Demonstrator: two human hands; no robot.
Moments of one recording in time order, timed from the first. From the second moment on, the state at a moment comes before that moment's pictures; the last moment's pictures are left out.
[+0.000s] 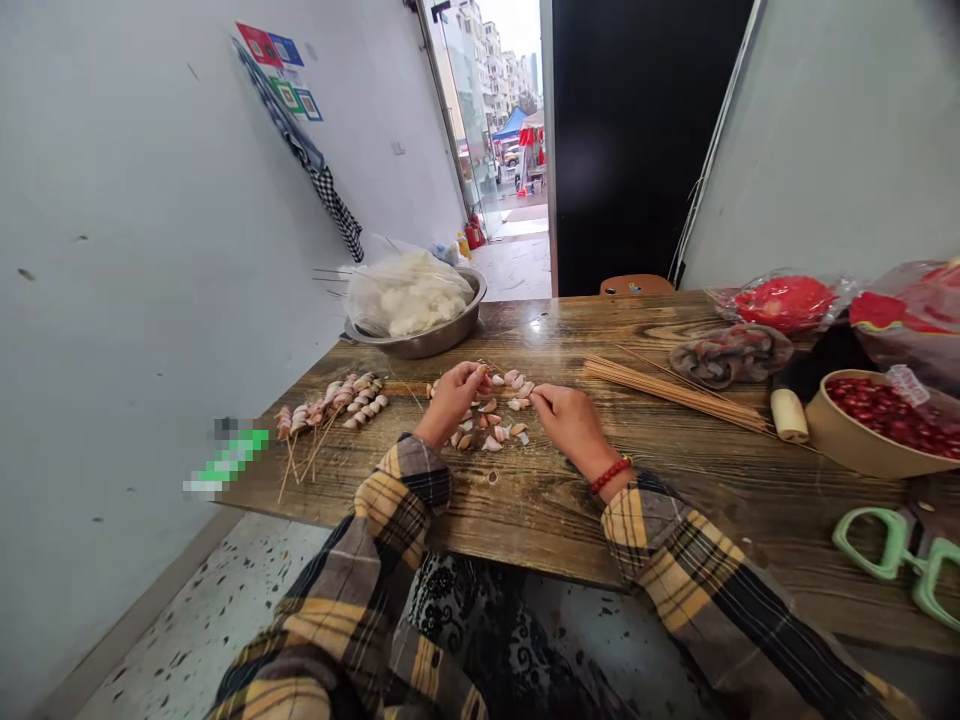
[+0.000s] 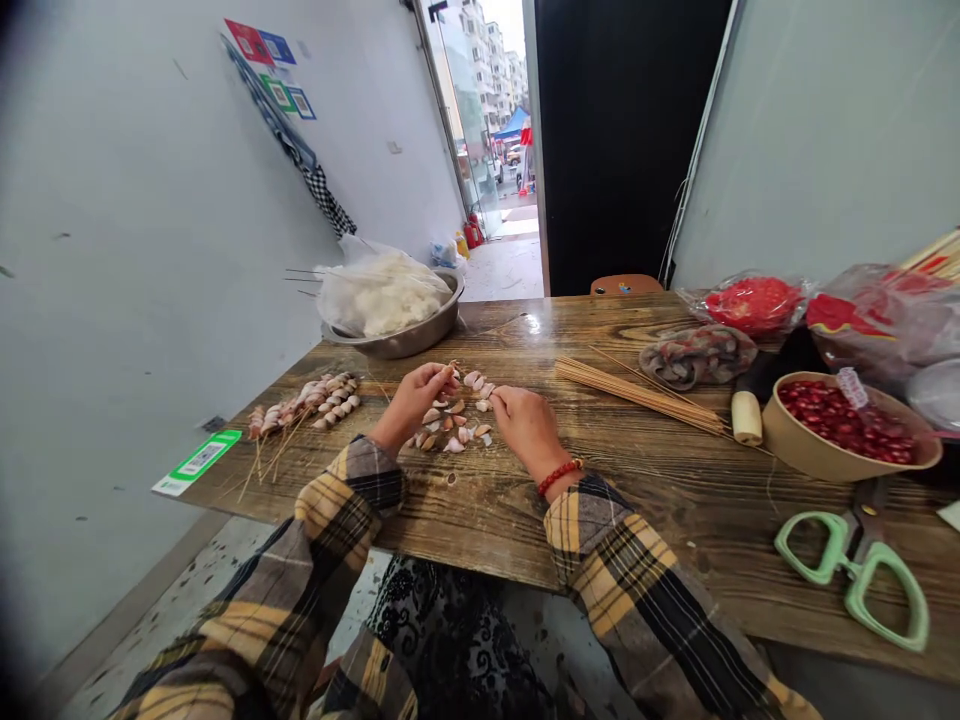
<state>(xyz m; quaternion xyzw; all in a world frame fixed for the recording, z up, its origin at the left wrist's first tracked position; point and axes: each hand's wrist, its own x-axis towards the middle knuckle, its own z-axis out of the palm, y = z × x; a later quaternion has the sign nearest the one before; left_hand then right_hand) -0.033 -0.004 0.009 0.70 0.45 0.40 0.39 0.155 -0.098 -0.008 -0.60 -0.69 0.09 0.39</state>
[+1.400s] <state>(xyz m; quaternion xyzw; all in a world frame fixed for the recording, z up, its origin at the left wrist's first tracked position) -0.017 -0.014 0.016 0.36 0.27 0.48 0.75 0.152 -0.104 -0.009 -0.56 -0.69 0.10 0.45</state>
